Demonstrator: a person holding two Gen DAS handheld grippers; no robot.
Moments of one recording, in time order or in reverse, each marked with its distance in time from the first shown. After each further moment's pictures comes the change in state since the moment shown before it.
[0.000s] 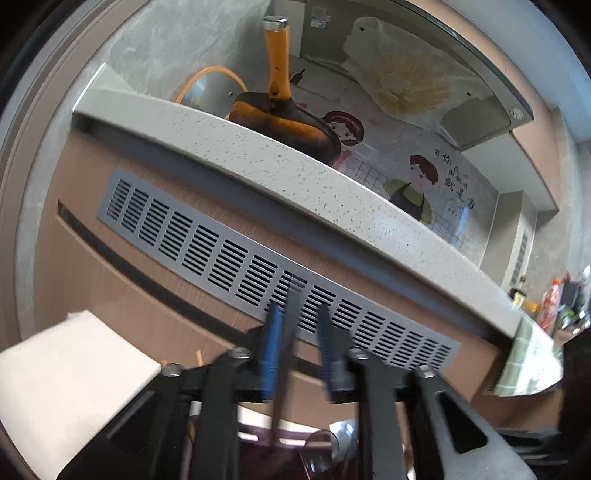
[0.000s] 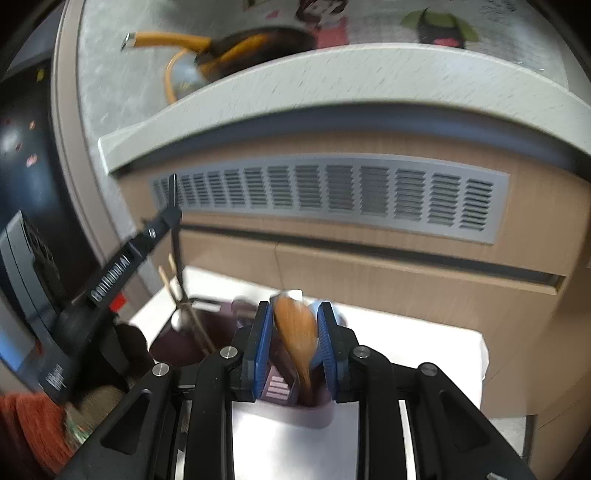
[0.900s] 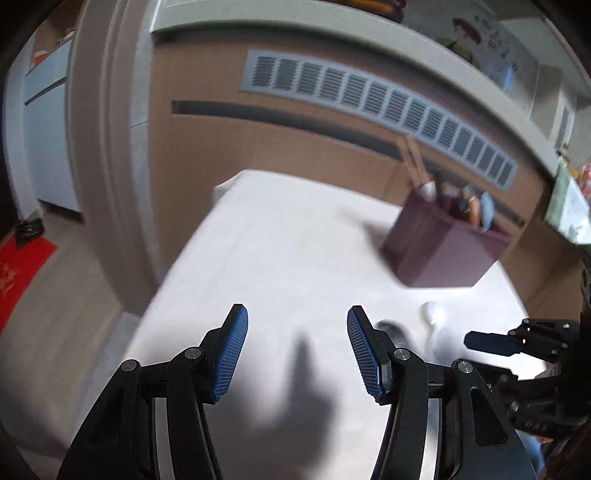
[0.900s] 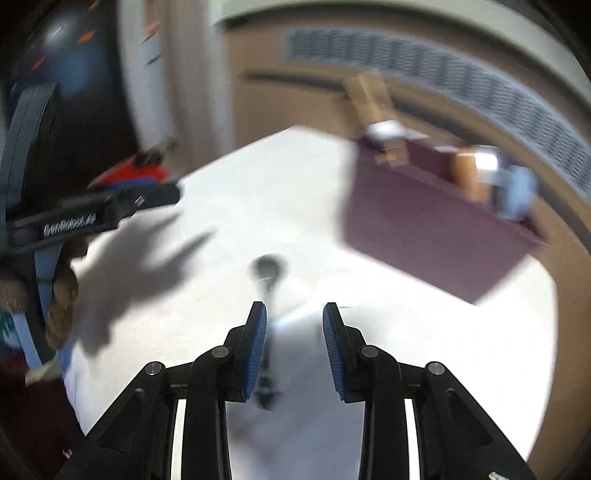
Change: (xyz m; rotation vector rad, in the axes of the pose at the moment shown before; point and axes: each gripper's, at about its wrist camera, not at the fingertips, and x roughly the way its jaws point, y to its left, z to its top) left arm -0.164 0.137 -0.019 0.205 0.607 0.299; right arm 0.024 0.171 -0.129 -0.324 0.324 0.107
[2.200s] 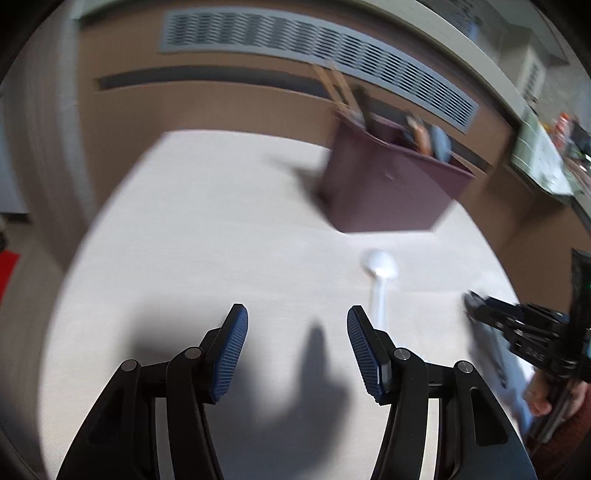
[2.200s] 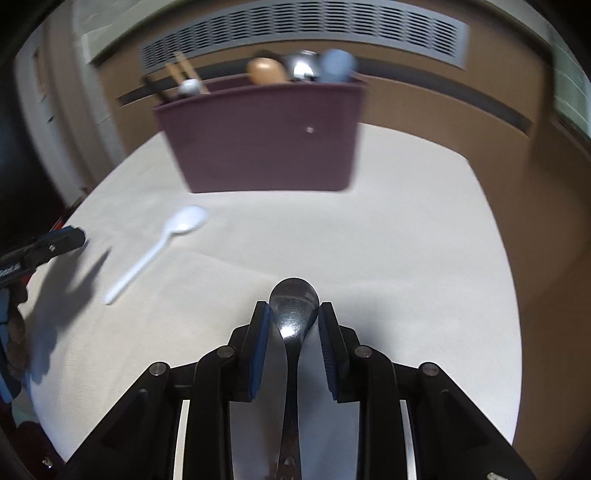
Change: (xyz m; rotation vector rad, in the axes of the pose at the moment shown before) left arm 0.036 -0.065 -0.015 0.123 0.181 -0.206; right arm -0.047 -0.101 -0.102 0.426 -0.003 -0.240
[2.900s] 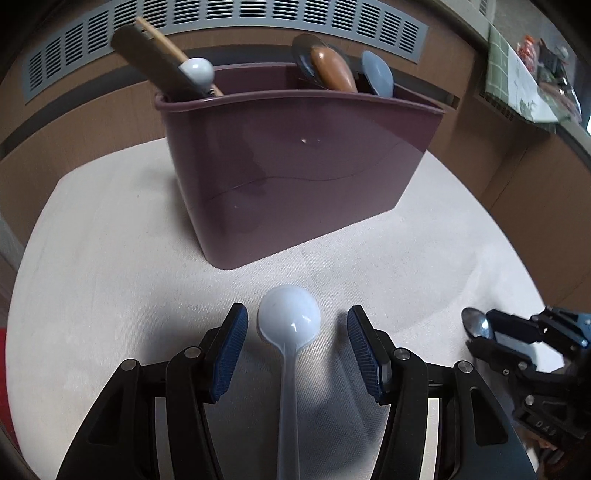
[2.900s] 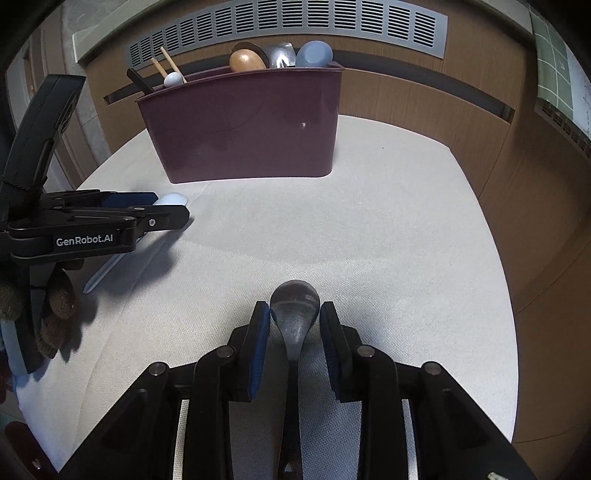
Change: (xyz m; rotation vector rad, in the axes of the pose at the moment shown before) left arm 0.095 -0.079 0.044 0.251 0.106 -0.008; right arm 0.013 0.009 -0.005 0.003 -0.007 -0.048
